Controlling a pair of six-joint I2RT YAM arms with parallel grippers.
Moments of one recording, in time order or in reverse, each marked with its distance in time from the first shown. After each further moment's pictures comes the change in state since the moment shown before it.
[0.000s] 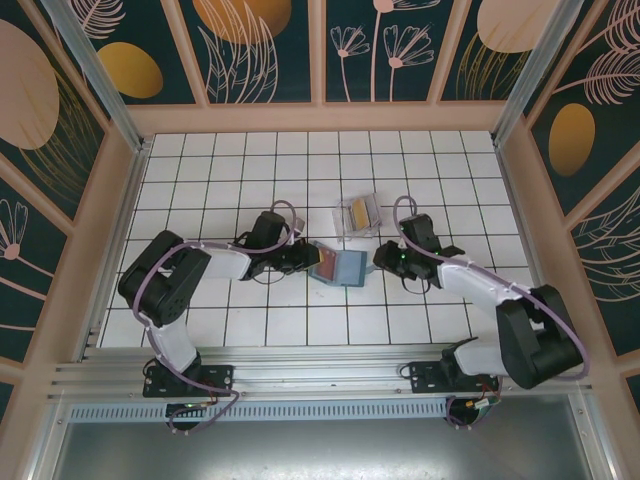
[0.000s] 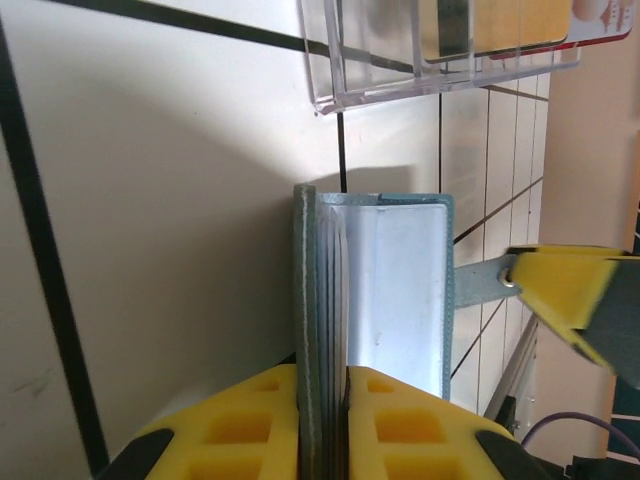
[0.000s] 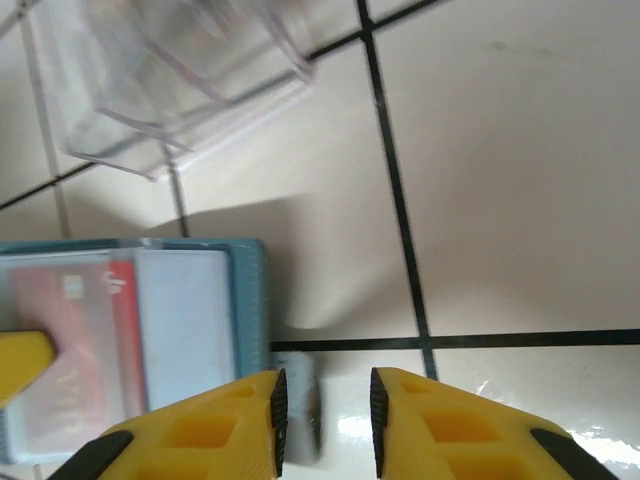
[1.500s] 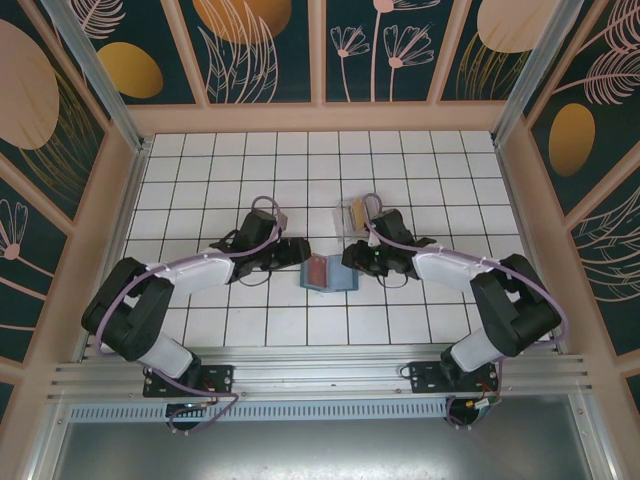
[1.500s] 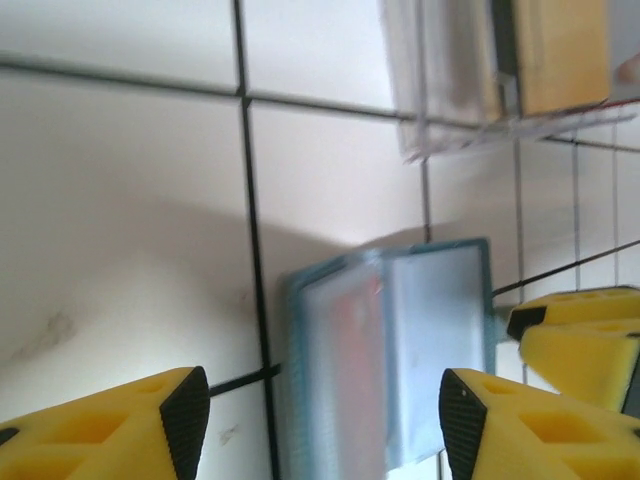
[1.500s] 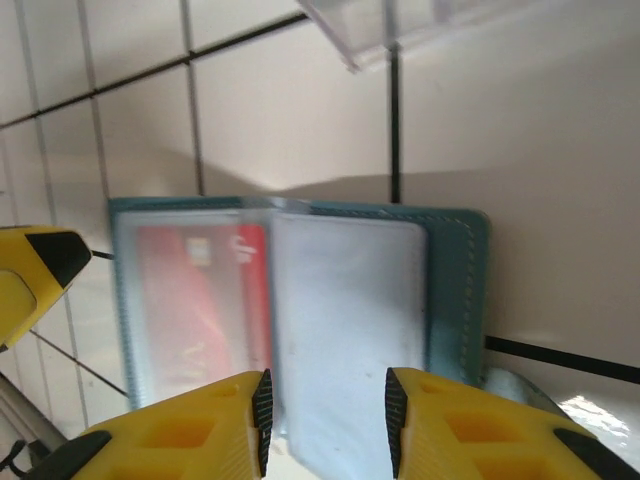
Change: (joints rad) left arm -0.003 -0.246 -0.004 -0.303 -0.293 0.117; right arm 0.143 0.207 0.105 0.121 -0.167 0.034
